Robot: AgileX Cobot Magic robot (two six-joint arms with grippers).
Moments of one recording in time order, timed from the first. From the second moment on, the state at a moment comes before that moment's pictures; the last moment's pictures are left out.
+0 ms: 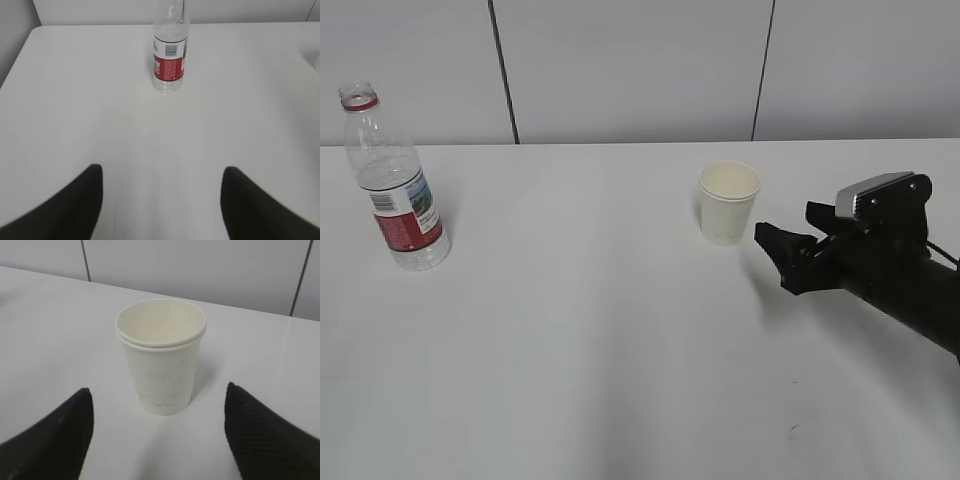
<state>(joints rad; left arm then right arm) -0.02 -0.01 -0.54 0.01 1.08 0.02 0.04 2.02 -0.60 -0.40 -1.14 0.09</state>
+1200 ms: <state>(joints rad) -0.02 -0.01 -0.54 0.01 1.08 0.02 0.04 2.23 -0.88 -0.51 -1.10 0.12</state>
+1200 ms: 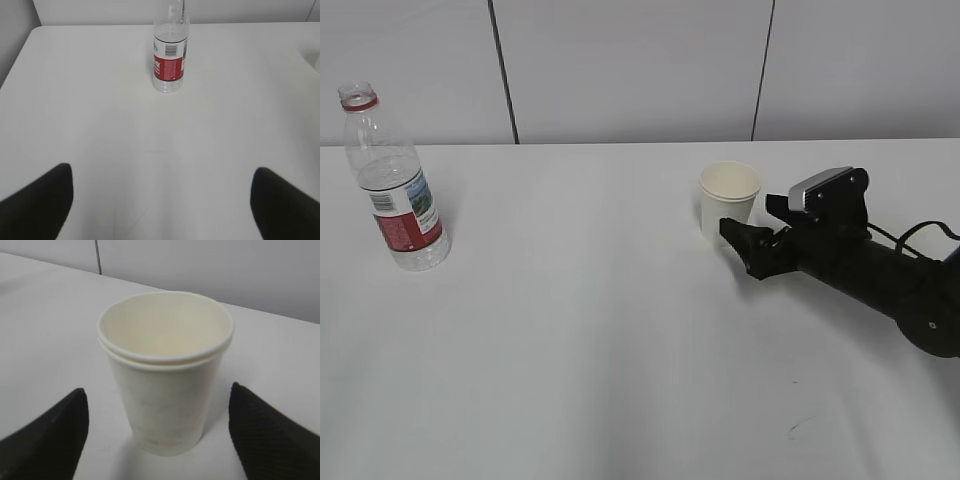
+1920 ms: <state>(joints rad) -0.02 -0.01 -0.54 0.01 1.08 0.02 0.08 2.39 -1.11 -0.52 -1.07 0.13</state>
